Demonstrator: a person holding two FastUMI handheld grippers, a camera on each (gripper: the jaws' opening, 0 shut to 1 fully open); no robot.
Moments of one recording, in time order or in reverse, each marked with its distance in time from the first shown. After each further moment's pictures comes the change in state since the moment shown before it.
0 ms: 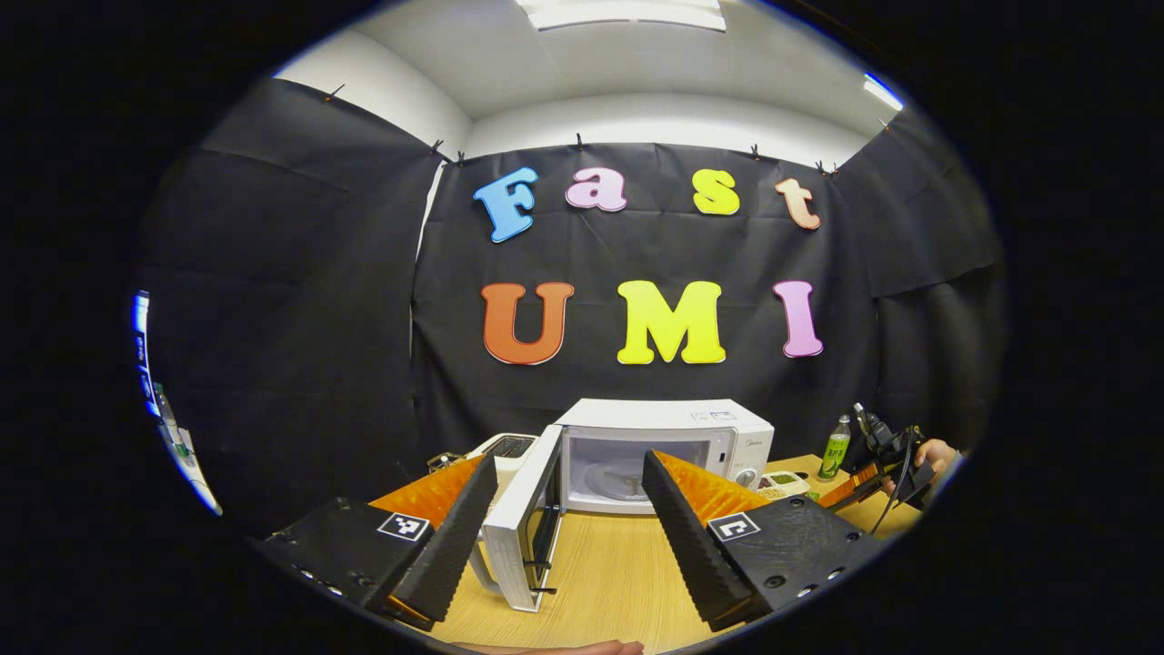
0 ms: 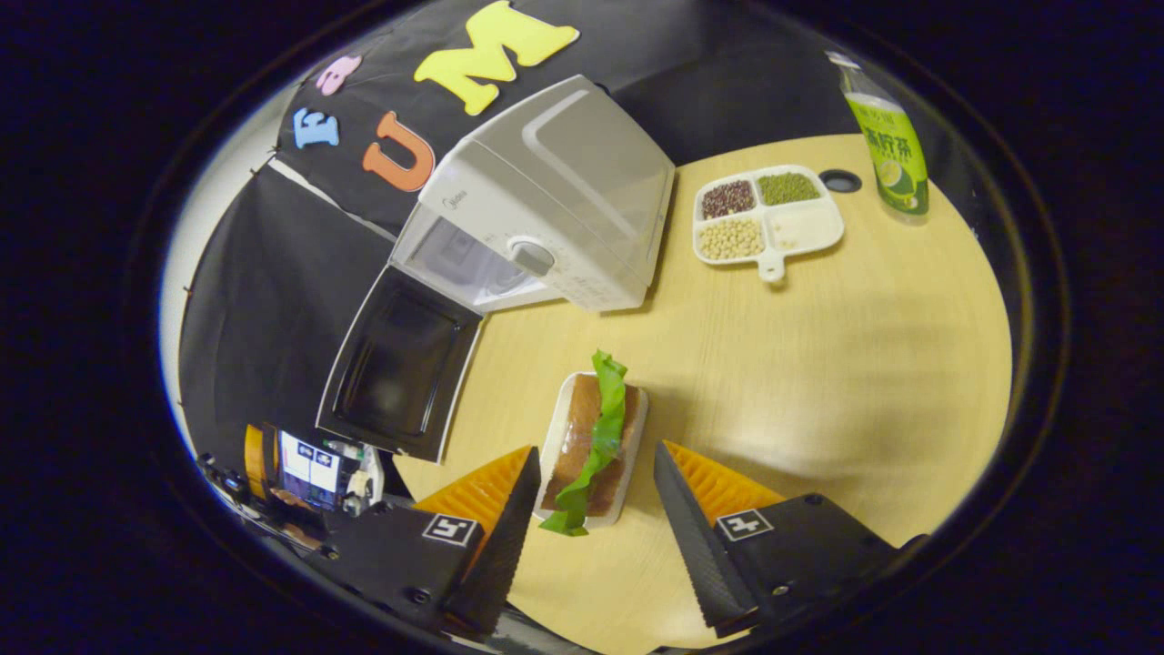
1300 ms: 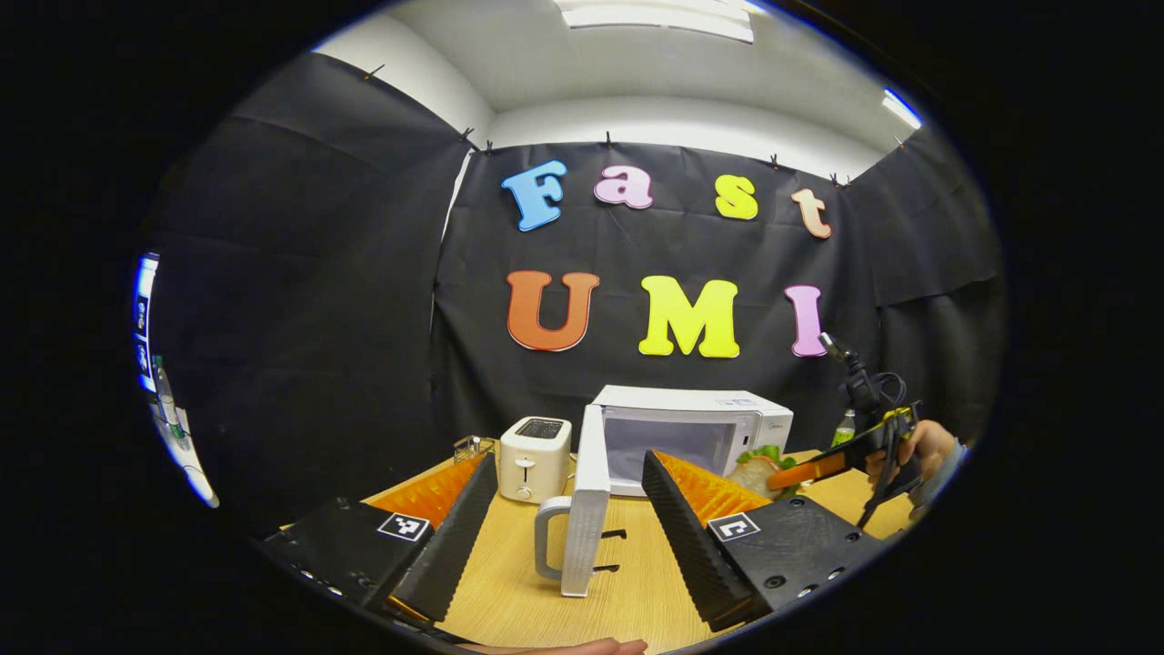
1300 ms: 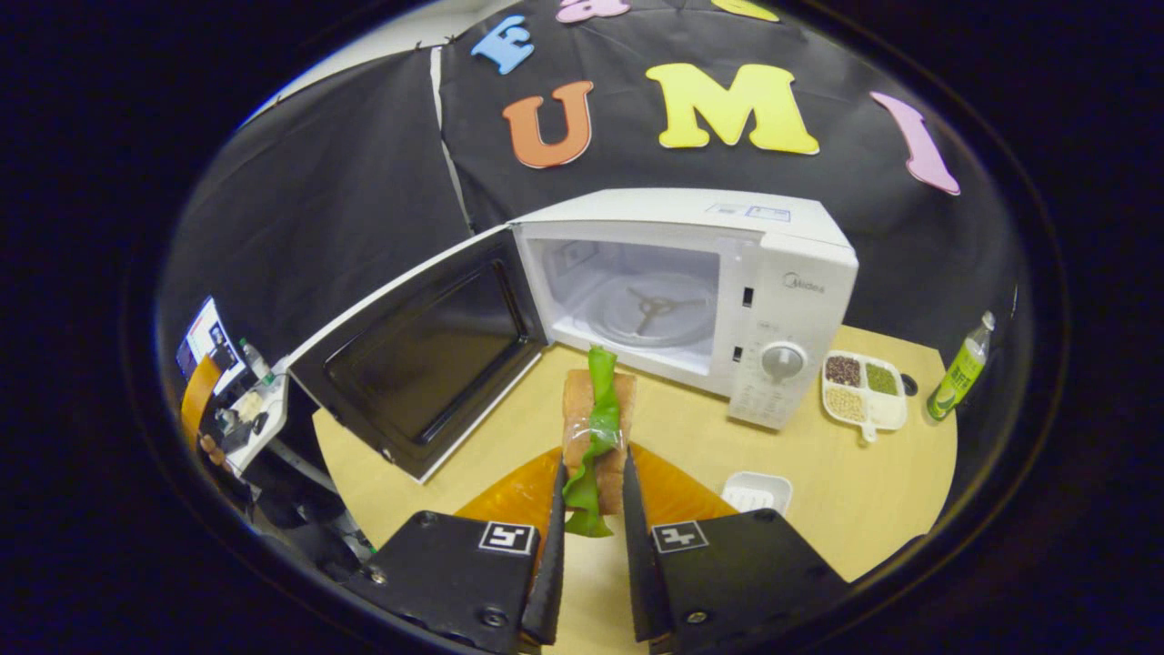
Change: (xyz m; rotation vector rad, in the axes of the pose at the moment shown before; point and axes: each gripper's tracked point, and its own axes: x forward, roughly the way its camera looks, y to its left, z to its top) left arm -0.029 0.074 -0.036 -0.061 0.019 -0.015; right arm 0.096 0.199 0.006 -0.544 -0.279 -0.272
